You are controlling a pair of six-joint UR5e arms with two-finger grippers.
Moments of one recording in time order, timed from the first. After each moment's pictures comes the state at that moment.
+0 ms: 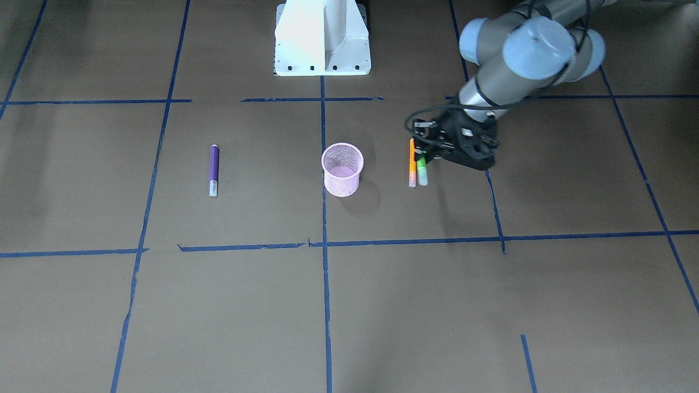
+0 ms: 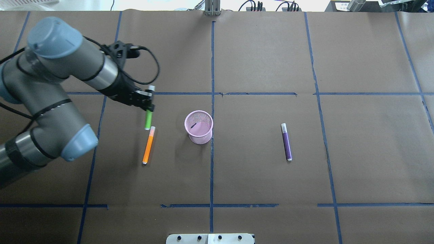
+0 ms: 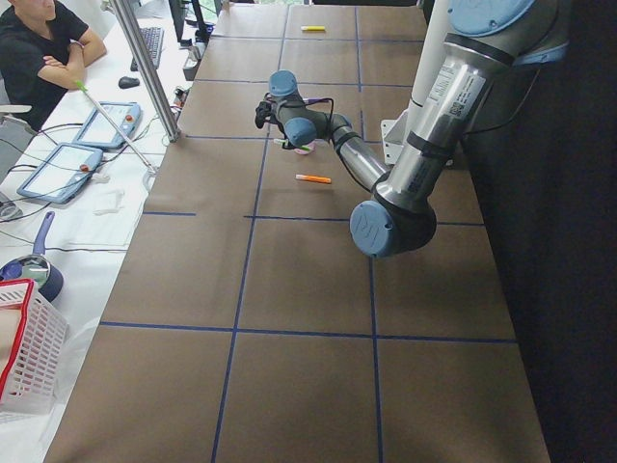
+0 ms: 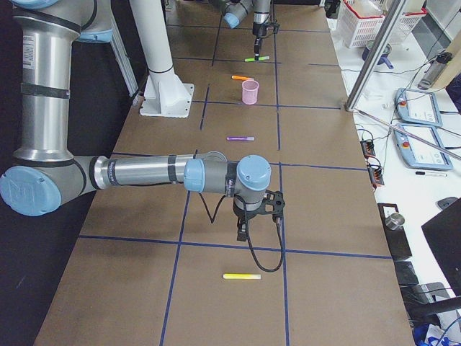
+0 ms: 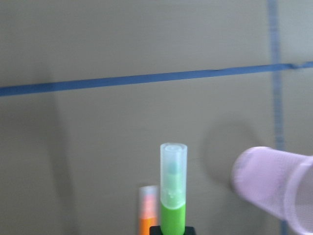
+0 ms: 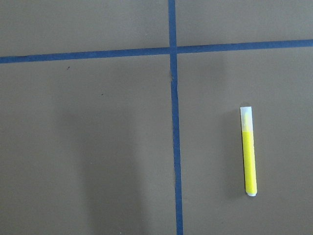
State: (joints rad) left arm -0.75 -2.09 -1.77 -1.87 -2.21 -0.98; right arm 1.55 -1.69 1.79 -1.72 2.37 0.04
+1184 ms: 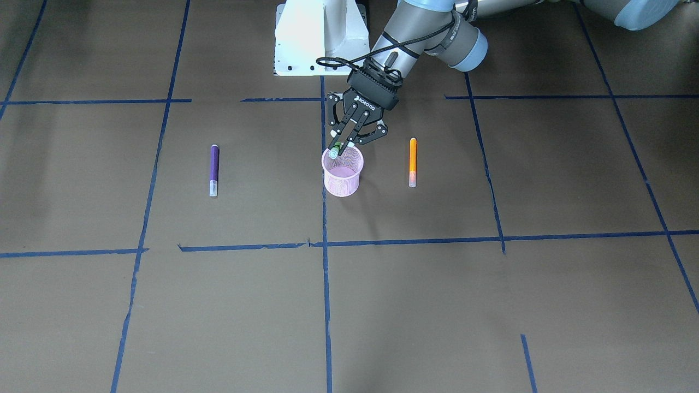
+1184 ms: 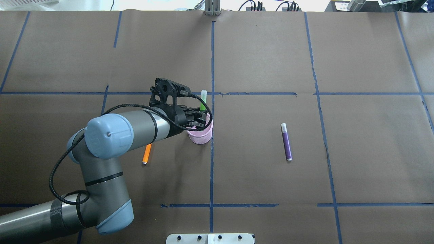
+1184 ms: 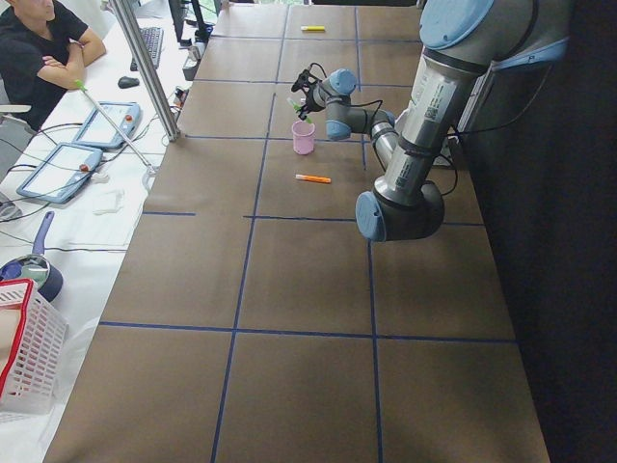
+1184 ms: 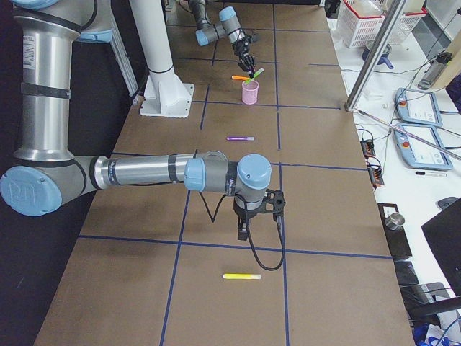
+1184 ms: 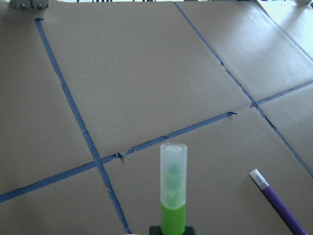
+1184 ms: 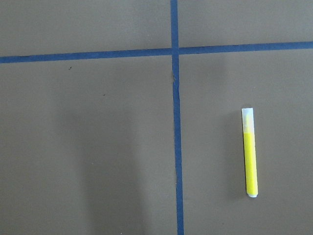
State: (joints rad) left arm -0.43 -2.09 -1.76 -2.30 -1.49 -0.93; right arm 1.55 -1.69 1.79 -1.71 2.37 0.04
